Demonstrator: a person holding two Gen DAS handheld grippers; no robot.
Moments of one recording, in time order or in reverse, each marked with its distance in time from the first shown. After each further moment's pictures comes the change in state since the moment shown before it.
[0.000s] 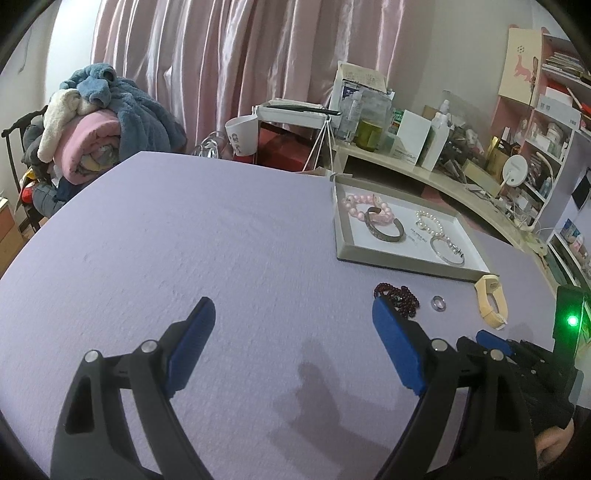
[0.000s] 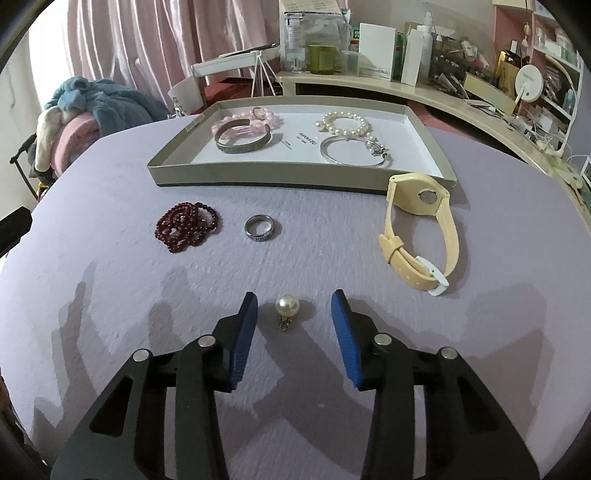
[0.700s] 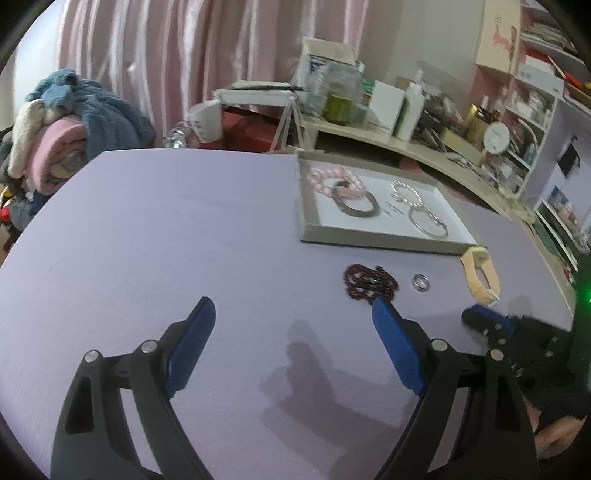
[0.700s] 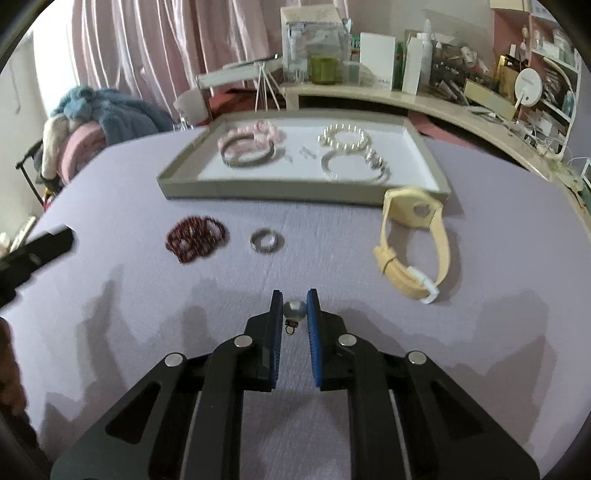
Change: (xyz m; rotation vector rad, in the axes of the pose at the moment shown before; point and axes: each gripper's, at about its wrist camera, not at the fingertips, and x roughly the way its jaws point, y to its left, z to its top) left arm 0.031 -0.033 0.002 0.102 0.090 -0.077; right arm -0.022 -0.006 0.008 0.017 -0.057 0.040
